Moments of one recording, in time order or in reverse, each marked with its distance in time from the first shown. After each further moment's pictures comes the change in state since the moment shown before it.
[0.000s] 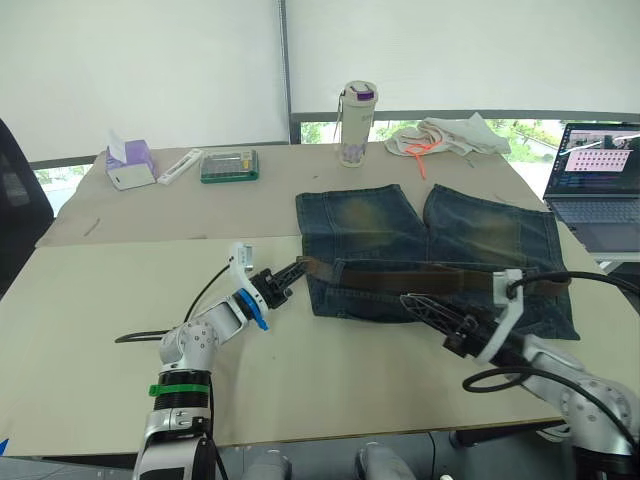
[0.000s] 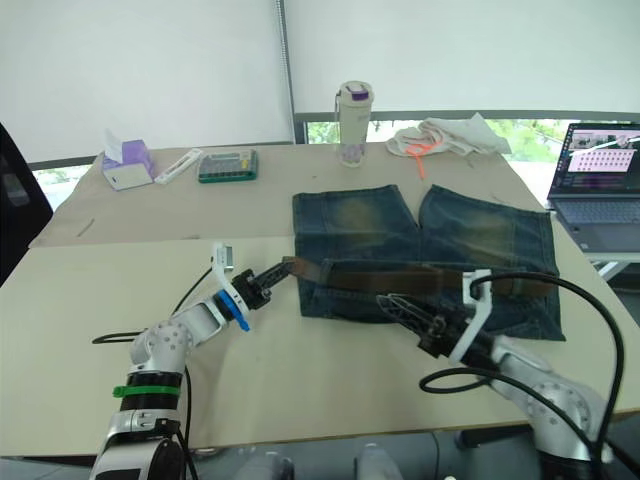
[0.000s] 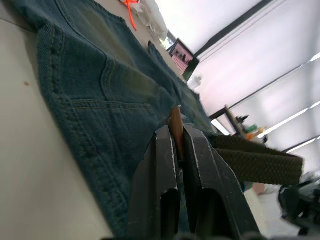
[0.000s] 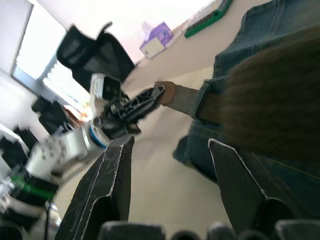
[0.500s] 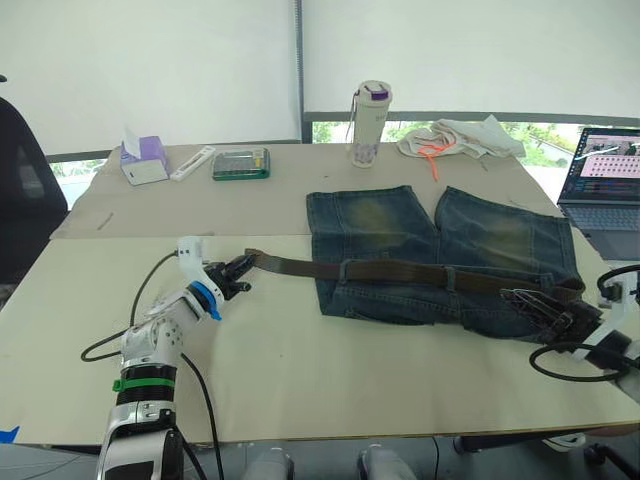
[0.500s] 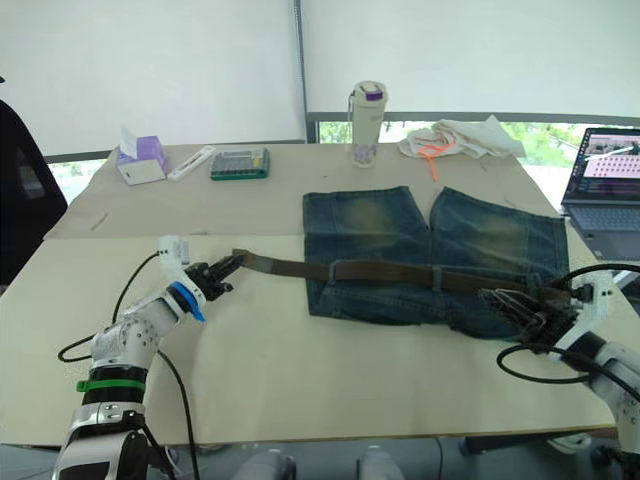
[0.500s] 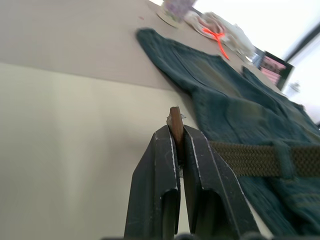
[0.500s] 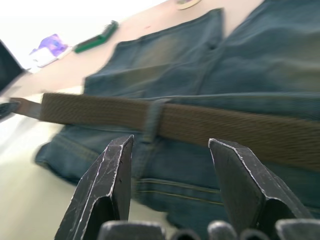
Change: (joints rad) left arm -0.020 0.125 0.080 0.130 0.186 -0.277 0.045; right arm -0.001 -0.181 -0.212 0.365 -0.252 -0.212 0.134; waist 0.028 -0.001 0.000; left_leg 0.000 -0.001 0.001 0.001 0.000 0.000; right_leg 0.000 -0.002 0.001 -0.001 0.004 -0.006
